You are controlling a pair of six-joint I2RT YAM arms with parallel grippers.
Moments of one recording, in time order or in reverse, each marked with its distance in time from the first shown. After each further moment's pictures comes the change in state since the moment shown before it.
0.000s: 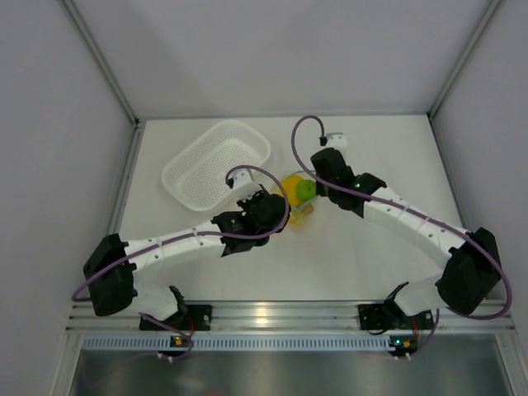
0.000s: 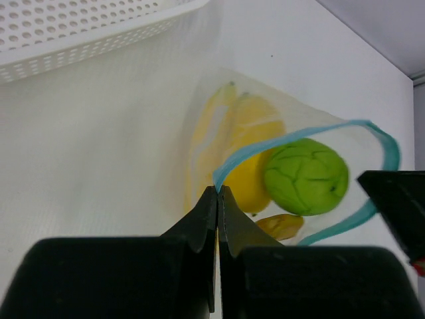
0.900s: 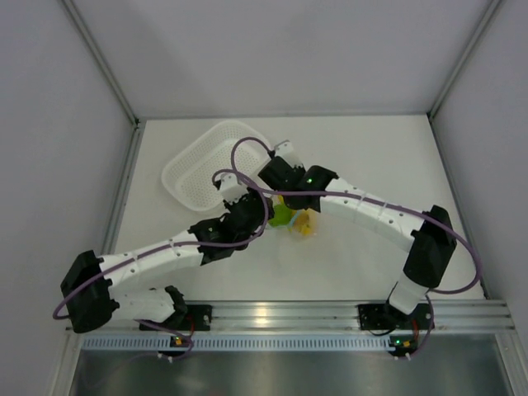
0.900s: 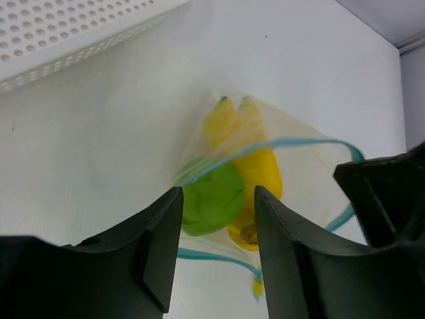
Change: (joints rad) left arm 0.064 -0.182 -0.193 0.106 0.154 0.126; right arm 0.266 0.285 0.431 -0.441 0.230 -0.128
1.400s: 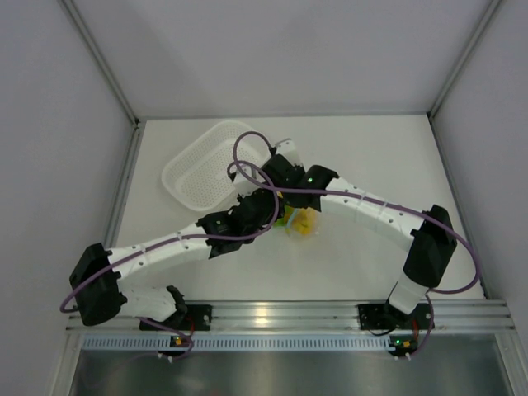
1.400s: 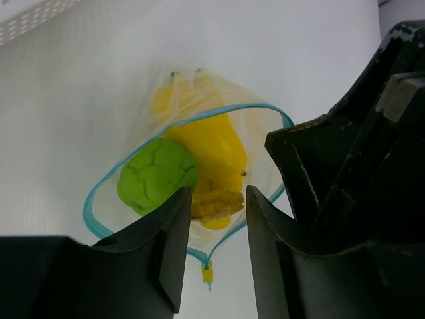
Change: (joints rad) left arm -0.004 0.070 0.109 -0.003 0.133 0.060; right arm -0.013 0.005 -0.003 0.045 -0.049 0.073
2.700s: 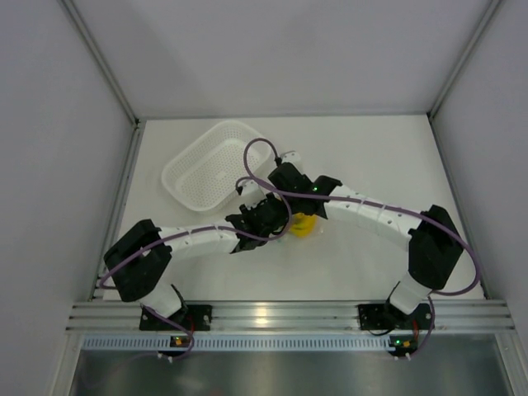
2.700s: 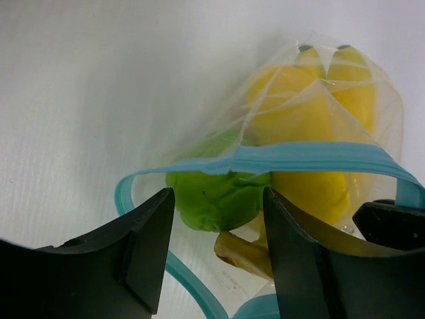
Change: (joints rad) left arm 0.044 0.265 -0.055 0.043 -0.049 -0.124; right arm -0.047 -0.036 -0.208 0.226 -0.229 0.057
